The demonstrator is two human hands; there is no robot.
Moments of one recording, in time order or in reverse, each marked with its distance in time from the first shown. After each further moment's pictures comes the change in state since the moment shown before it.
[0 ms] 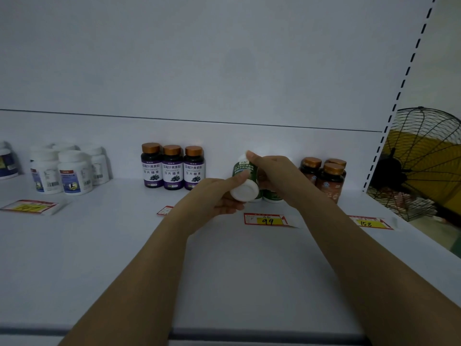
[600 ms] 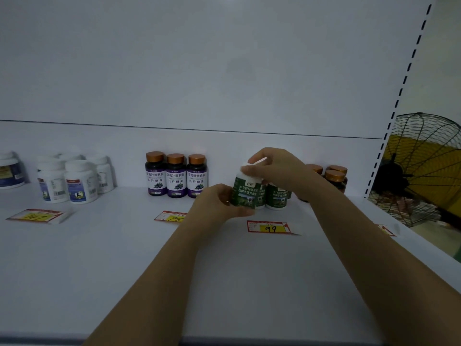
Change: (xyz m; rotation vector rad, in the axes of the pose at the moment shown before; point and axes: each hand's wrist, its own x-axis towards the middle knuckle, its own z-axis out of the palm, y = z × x) left_hand -0.002 -0.012 -0.001 0.477 0.148 0.236; right_hand -0.007 -0.030 -0.011 -0.534 -0.051 -0.180
